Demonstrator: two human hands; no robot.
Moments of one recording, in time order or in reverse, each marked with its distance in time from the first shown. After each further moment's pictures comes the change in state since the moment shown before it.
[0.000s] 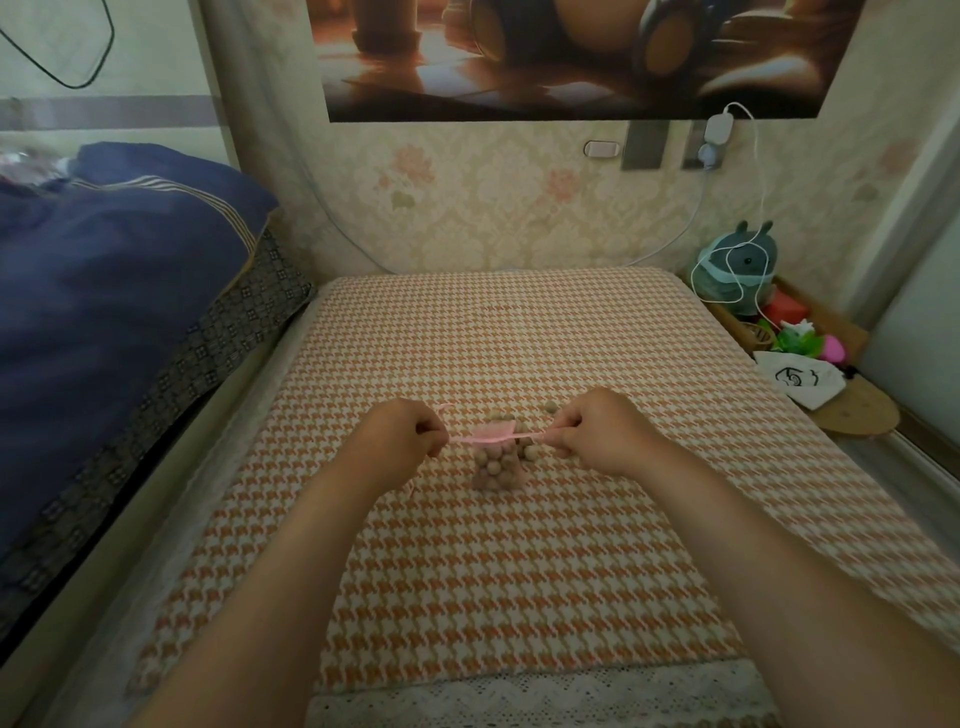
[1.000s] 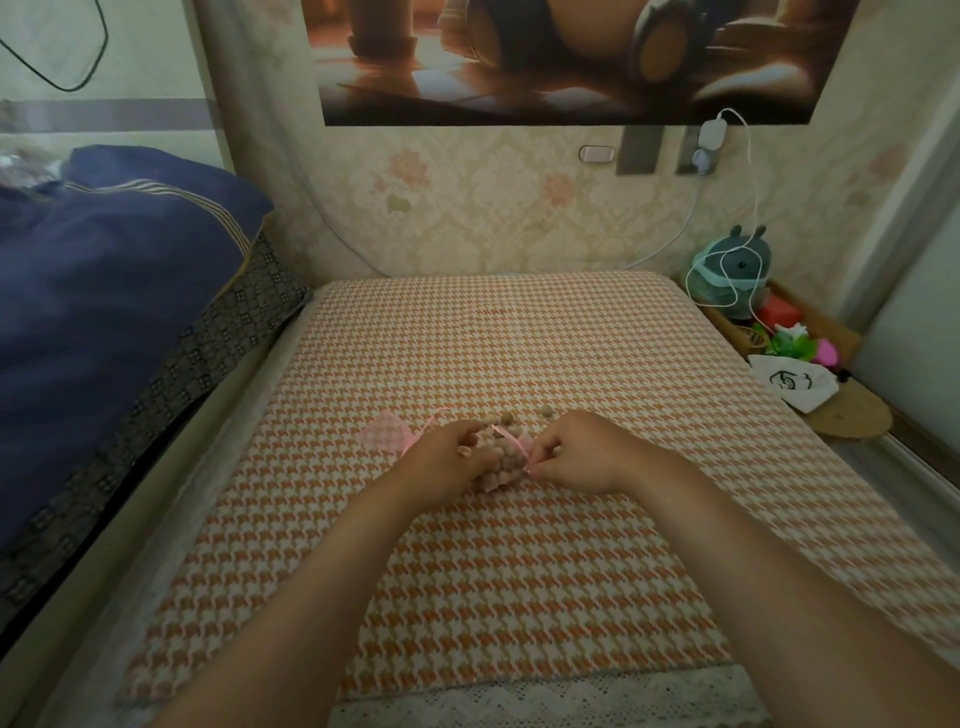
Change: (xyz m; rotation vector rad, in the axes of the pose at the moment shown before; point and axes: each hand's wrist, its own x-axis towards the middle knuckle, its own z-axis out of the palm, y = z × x) left_hand 0.003 0.018 0.044 -0.202 -0.153 0.047; right_hand -0.008 -0.005 0.004 -0.143 -0.200 -0.142
